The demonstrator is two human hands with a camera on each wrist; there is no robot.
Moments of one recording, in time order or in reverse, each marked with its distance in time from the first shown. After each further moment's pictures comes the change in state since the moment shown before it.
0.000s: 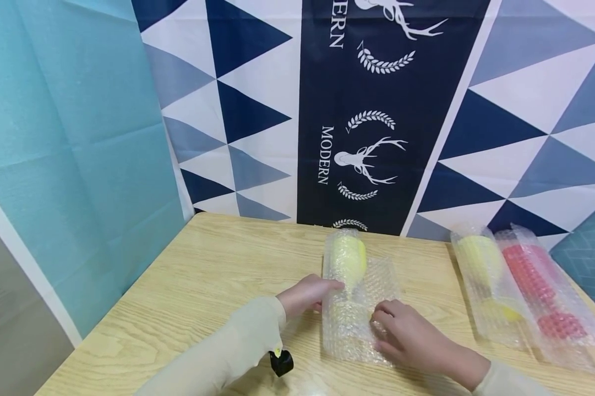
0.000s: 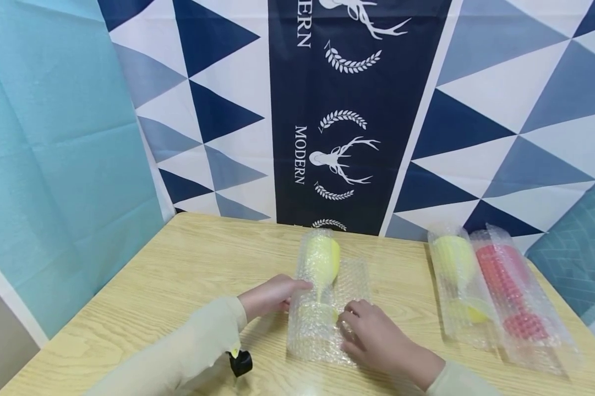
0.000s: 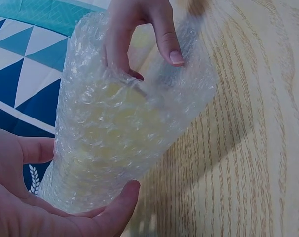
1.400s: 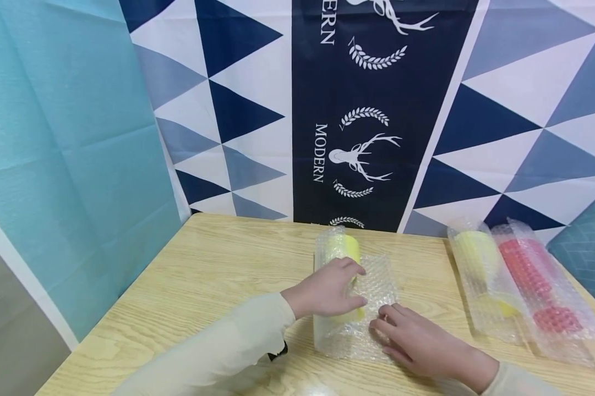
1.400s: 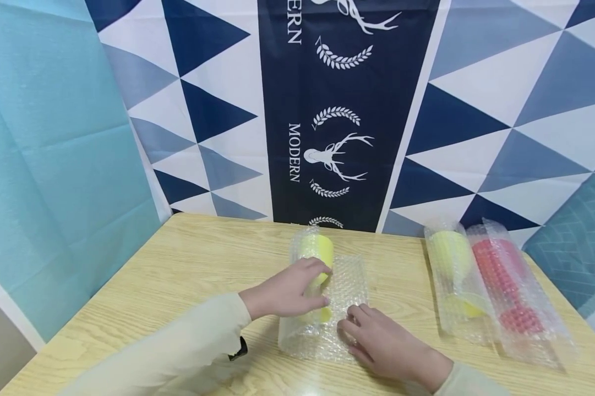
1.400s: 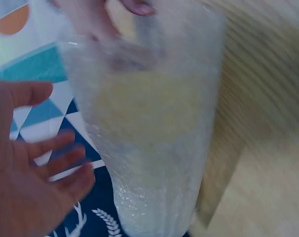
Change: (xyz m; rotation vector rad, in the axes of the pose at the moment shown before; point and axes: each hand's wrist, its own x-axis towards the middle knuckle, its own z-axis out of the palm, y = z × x) left_hand -0.016 0.036 0.013 0.952 -0.008 0.642; right_hand -0.017 0.006 -0.003 -0.110 -0.069 -0.116
